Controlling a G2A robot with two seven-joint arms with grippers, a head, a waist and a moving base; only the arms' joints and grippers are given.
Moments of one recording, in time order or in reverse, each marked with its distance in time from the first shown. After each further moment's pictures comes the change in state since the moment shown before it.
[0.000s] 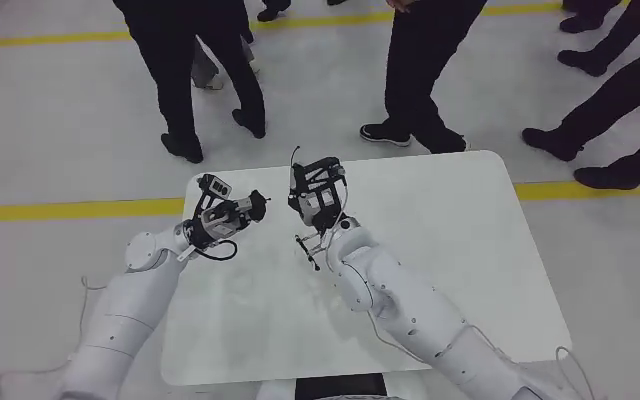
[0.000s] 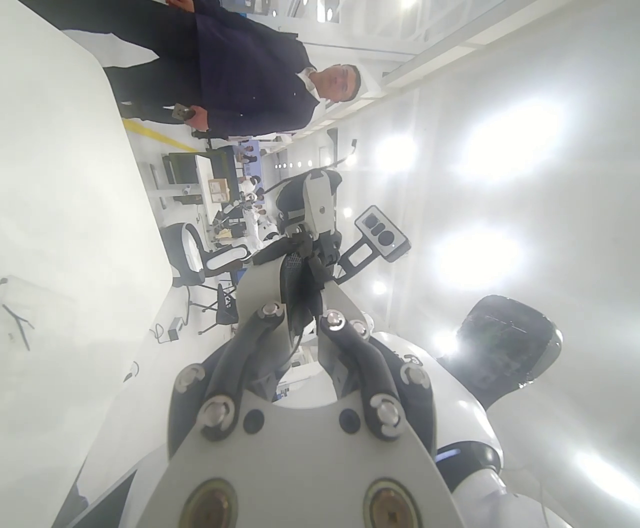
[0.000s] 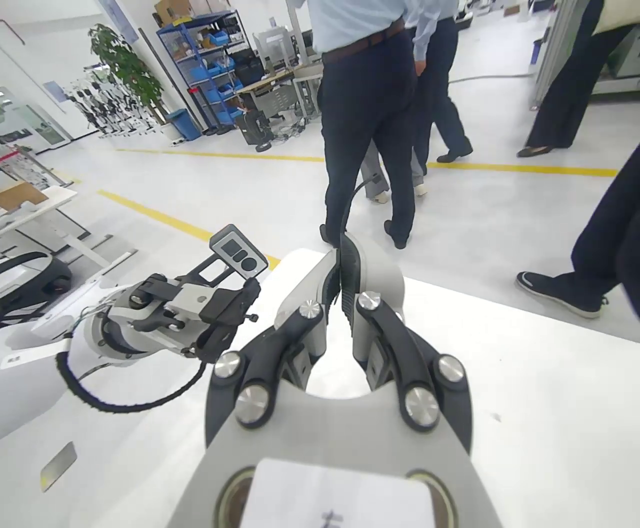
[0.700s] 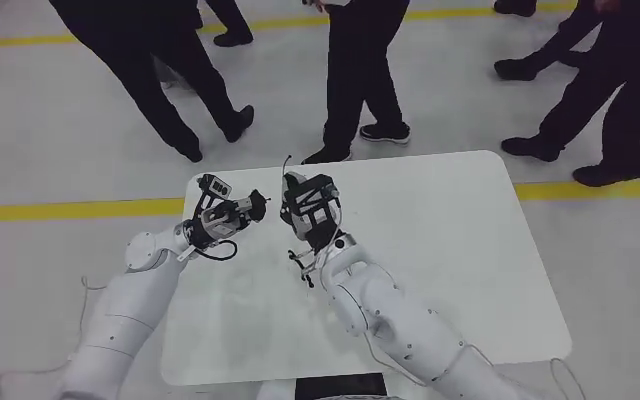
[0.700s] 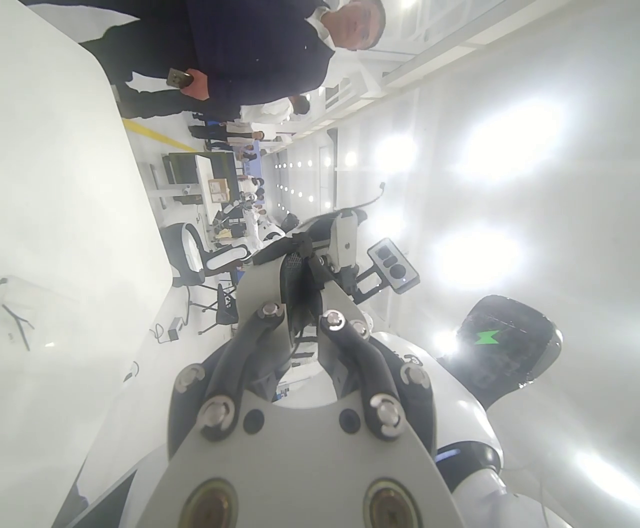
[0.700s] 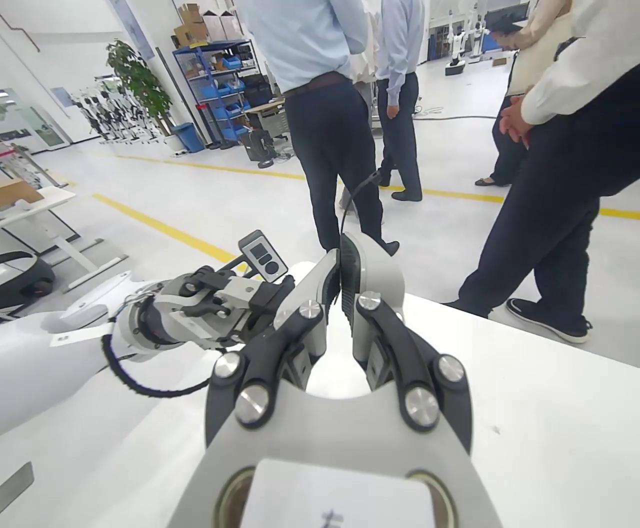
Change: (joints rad) left arm 0.000 0.000 0.000 0.000 0.000 0.000 0.000; right arm -0.082 -0.014 -0.032 -0.079 -0.107 0.000 -0.018
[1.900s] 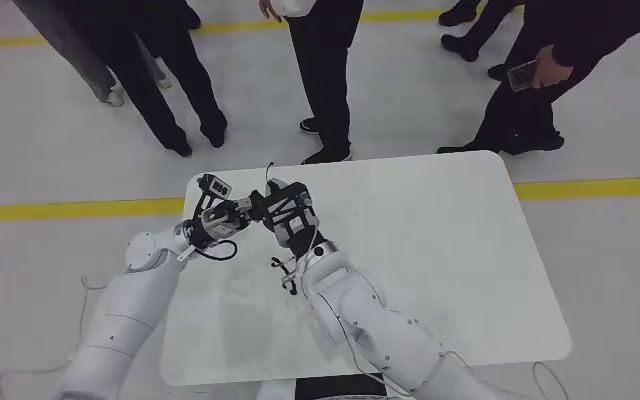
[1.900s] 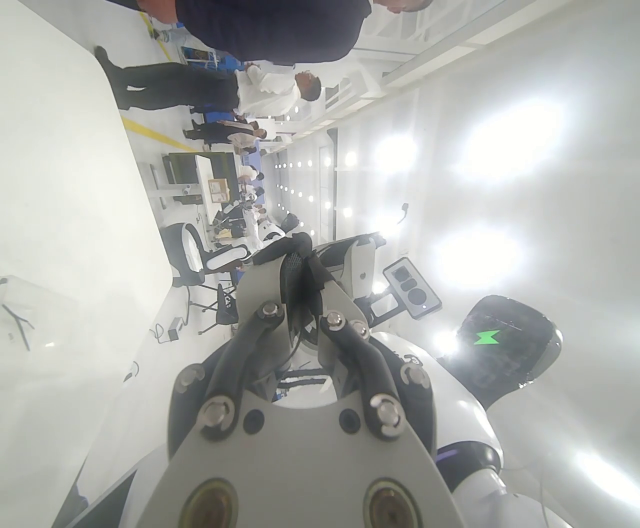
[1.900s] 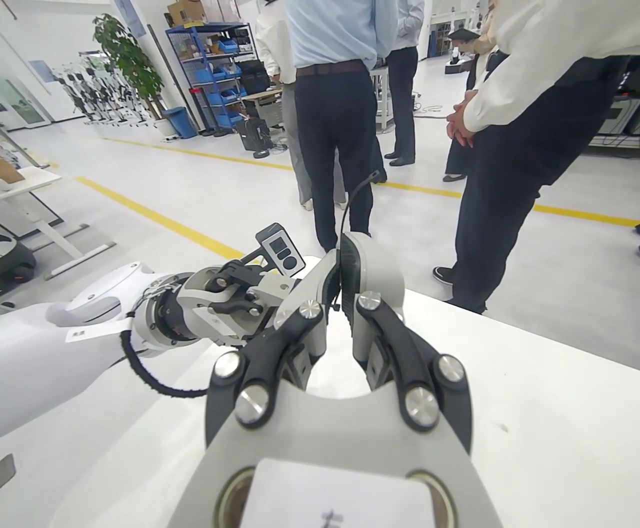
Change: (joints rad) left arm 0.000 0.000 0.000 0.000 0.000 0.000 0.000; right arm -0.021 -0.099 -0.016 0.053 -0.139 0.000 0.060
